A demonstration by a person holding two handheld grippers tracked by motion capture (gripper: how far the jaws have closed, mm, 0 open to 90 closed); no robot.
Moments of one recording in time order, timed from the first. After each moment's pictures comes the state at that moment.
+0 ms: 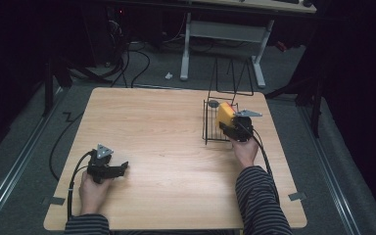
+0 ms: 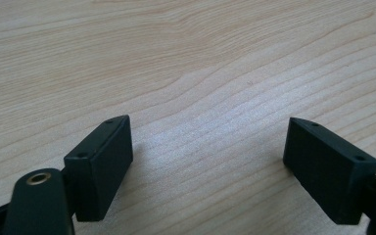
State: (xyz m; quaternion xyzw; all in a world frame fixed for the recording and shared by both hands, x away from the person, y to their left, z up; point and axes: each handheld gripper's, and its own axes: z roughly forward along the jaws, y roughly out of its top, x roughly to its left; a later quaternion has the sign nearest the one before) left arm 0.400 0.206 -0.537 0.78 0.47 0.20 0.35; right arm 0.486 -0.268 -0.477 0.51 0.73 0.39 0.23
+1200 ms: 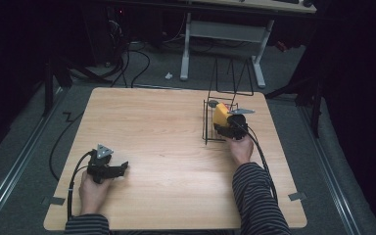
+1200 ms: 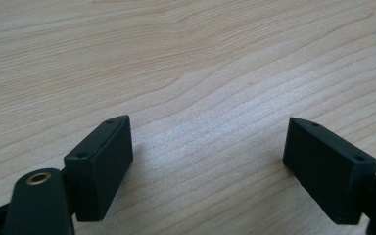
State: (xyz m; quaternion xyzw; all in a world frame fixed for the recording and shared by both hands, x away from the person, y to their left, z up) left arm 0.400 0.207 -0.537 0.79 0.47 0.20 0.35; right arm 0.502 -0.260 -0.486 0.51 0.75 0.37 0.21
